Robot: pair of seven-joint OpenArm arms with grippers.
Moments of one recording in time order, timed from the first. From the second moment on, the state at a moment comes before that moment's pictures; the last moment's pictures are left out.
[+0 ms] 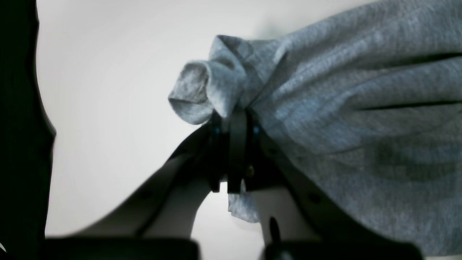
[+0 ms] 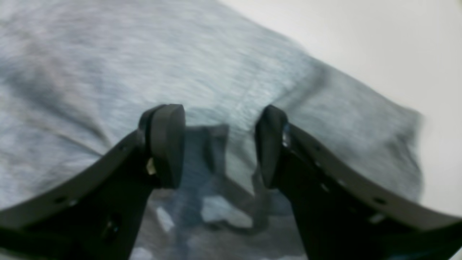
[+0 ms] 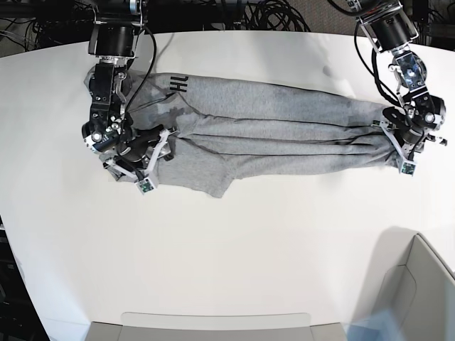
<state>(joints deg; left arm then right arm) -1.5 -15.1 -31.6 85.5 10.8 -35.6 46.8 6.6 1.5 8.1 85.8 3.2 35.4 -56.1</state>
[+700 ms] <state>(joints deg) -1.5 -15.1 -31.6 85.5 10.8 -35.6 46.8 6.4 0.7 7.0 100.6 3.3 35.3 -63.9</state>
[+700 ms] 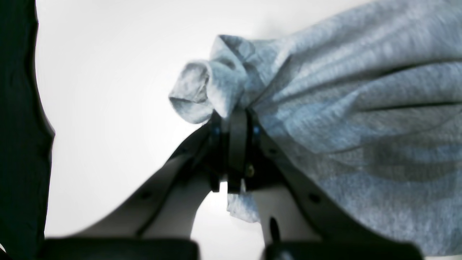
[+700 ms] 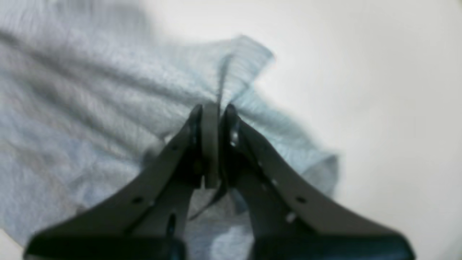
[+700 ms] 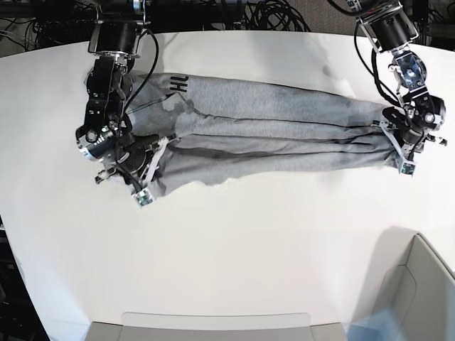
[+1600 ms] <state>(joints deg) -1.5 -15.1 -31.6 85.5 10.8 -35.6 46.8 5.7 1.2 7.0 98.4 3.1 35.3 -67.1</state>
